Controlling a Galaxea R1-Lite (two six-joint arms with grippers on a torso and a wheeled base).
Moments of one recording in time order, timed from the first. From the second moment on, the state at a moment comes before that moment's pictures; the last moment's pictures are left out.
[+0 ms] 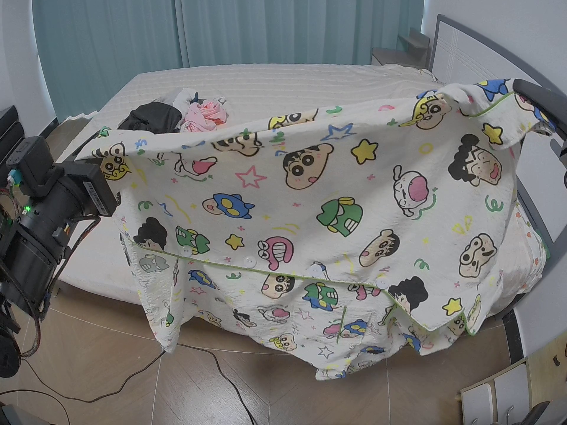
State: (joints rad) left arm -0.52 1.31 -0.51 -1.12 0.41 0.18; right arm 0.38 1.11 -0.96 -0.34 0.36 0.49
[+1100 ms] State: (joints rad) left arm -0.37 1.55 -0.62 -1.11 0.39 0.15; right arm 0.27 1.29 -1.02 -0.42 0.38 0.49
